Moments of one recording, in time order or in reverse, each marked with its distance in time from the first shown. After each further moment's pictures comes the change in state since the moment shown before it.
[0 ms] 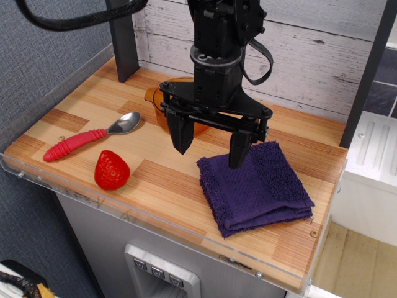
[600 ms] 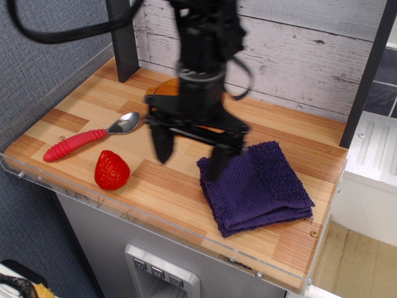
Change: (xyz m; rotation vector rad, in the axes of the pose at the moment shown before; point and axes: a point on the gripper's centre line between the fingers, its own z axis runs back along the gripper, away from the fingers) arm -0.012 0.023 -0.015 0.037 0.059 -0.007
